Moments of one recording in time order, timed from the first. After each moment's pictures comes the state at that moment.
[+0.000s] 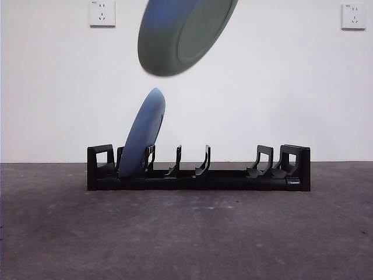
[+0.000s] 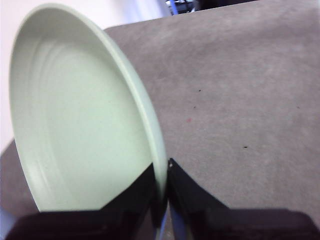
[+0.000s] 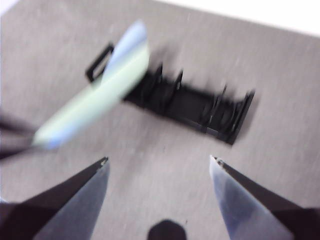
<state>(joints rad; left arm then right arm) -0.87 1.17 1.06 -0.30 0.05 0.40 0.54 1.14 1.82 -1.33 0.01 0.06</state>
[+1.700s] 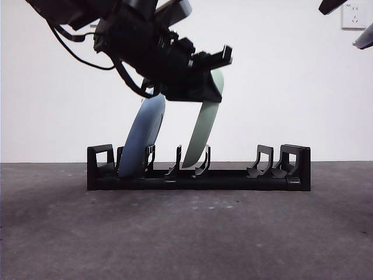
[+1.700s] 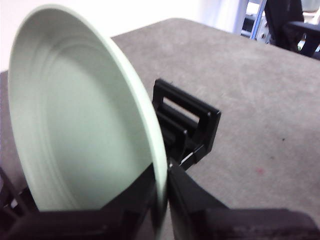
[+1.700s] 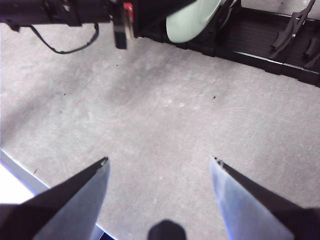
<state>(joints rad) -0.68 1.74 1.06 0.38 0.08 -0.01 0.54 0.69 0.78 -0.72 -0.19 0.15</state>
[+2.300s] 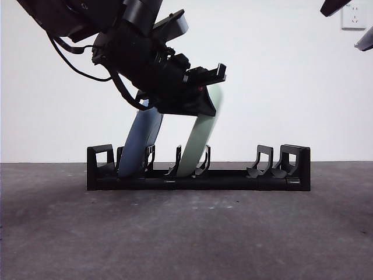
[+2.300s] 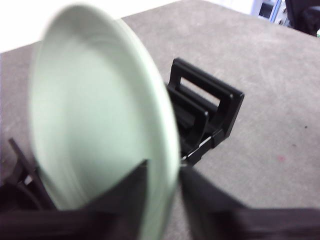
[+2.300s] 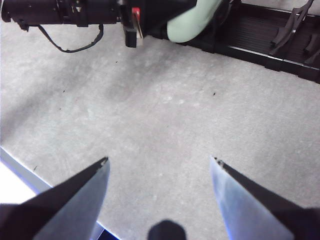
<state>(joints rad) -0.66 1.76 1.06 0.35 0.06 -0.02 0.54 0.69 0.78 -0.74 -0.19 0.15</state>
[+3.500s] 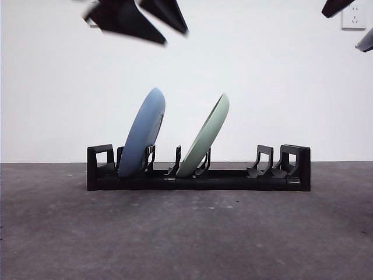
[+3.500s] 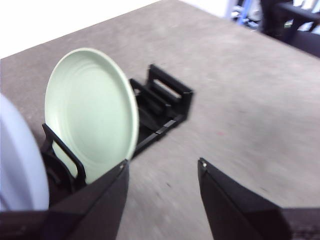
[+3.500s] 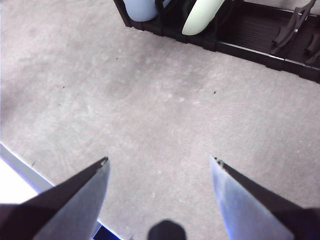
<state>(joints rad) -0.67 1.25 1.06 -0.24 0.12 -0.02 0.54 0.69 0.78 -0.74 -0.19 0.12</state>
